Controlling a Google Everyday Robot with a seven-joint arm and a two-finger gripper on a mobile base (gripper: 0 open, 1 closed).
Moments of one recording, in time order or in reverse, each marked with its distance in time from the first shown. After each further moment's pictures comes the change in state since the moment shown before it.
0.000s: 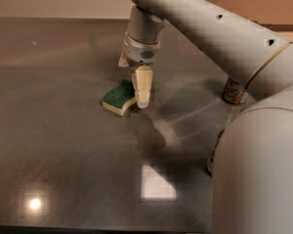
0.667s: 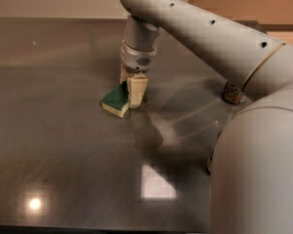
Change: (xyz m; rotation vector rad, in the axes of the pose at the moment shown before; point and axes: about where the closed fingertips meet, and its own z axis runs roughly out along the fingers) arm 0.000 0.004 0.021 -0.027 0.021 0.035
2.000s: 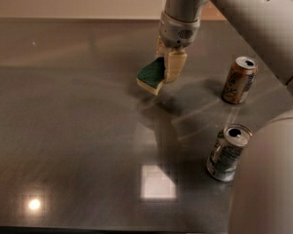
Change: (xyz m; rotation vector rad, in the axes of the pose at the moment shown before) arm 0.079 0.014 -0.092 0.110 0.079 0.054
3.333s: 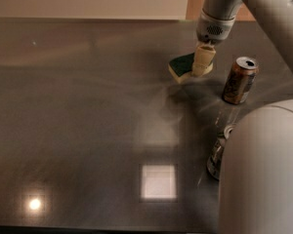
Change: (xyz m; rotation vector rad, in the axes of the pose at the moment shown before) arm 0.109 -0.009 -0.009 0.054 0.067 0.496
